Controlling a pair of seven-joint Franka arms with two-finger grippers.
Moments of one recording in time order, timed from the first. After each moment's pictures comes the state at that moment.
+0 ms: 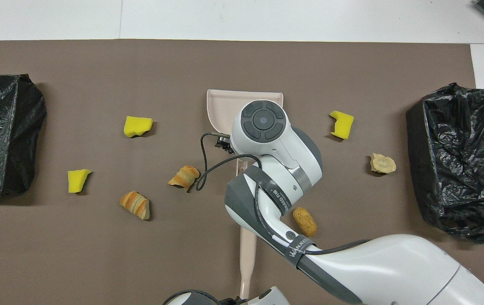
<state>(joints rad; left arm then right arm) -1.22 -0.10 0.02 -2.40 -0.06 2.21 -0.92 0.19 0.51 0.46 -1.57 -0.22 2.08 0.97</state>
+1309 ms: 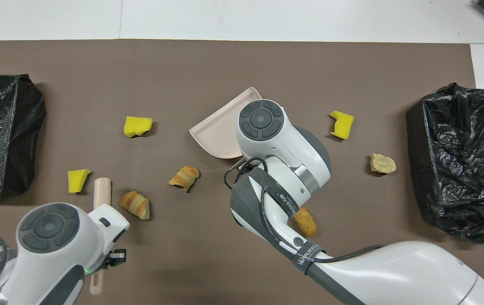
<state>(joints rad) -0.45 -0.40 0.06 -2.42 0.12 1.65 -0.50 0.15 0.46 0.48 -1.59 -0.27 1.89 0.07</state>
